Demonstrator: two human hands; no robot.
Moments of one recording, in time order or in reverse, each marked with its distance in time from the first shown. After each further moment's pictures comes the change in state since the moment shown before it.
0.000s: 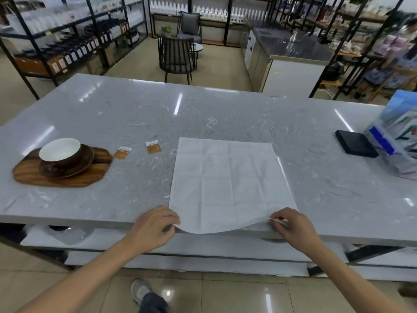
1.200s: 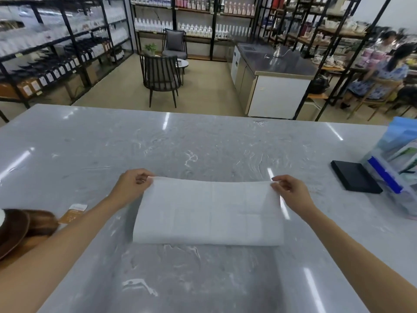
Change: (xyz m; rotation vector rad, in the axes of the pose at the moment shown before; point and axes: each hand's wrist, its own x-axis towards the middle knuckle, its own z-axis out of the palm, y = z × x) left_hand 0.280 -0.130 -0.052 -0.430 0.180 -0.480; right_hand 0.261 0.082 -0.079 0.443 0.228 0.283
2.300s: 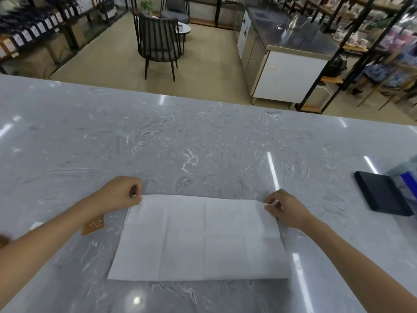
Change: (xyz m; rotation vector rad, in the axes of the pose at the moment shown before) left_hand 0.086 -0.060 0.008 0.421 -0.392 0.034; right_hand 0.086 0.048 0.050 -0.565 -0.436 -0.098
